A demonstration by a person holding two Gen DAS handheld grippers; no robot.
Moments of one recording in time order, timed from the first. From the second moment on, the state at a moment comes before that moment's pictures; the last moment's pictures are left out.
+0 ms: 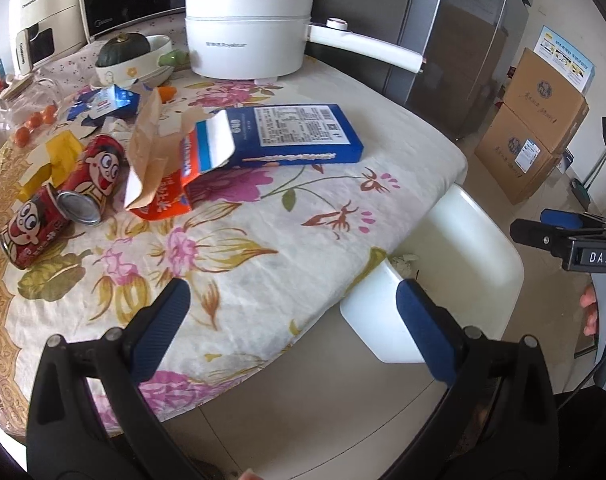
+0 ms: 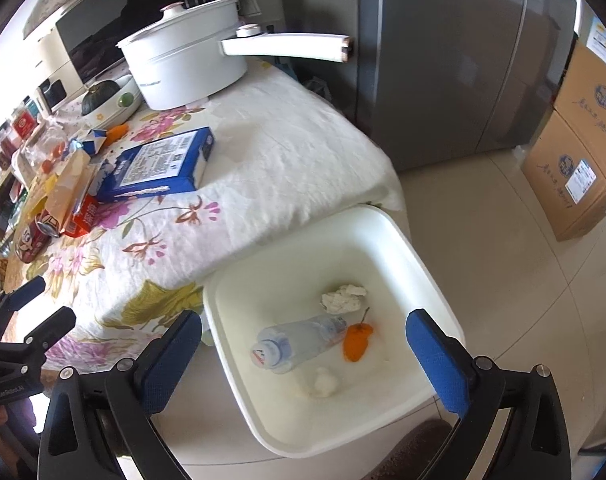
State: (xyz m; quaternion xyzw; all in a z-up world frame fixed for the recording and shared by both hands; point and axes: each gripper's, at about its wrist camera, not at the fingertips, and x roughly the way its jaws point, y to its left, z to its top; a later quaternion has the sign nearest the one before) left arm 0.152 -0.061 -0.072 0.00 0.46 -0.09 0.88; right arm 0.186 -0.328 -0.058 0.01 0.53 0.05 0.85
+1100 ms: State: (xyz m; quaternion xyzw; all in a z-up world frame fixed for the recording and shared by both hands) left arm 0.191 0.166 -0.089 -0.18 0.43 0.11 0.88; right arm 0.240 -0.166 -0.075 -0.03 0.52 0.13 0.84
